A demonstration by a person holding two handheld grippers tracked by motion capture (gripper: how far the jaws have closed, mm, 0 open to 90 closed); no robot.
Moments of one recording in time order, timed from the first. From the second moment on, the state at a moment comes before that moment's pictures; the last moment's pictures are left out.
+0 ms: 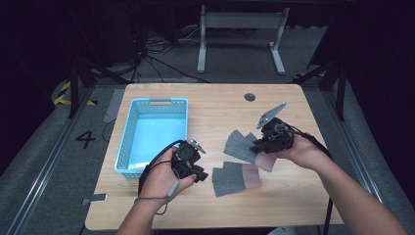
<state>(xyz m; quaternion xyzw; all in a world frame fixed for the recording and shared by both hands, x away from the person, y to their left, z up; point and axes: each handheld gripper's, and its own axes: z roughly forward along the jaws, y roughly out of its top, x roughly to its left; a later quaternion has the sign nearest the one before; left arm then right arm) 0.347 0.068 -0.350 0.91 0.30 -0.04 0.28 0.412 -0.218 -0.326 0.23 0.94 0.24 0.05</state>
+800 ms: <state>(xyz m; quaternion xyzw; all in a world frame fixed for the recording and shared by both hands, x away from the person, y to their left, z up) 0.348 0.066 -0.354 0.91 0.30 -0.04 0.27 0.396 -0.186 -0.380 0.18 0.96 0.22 0.01</state>
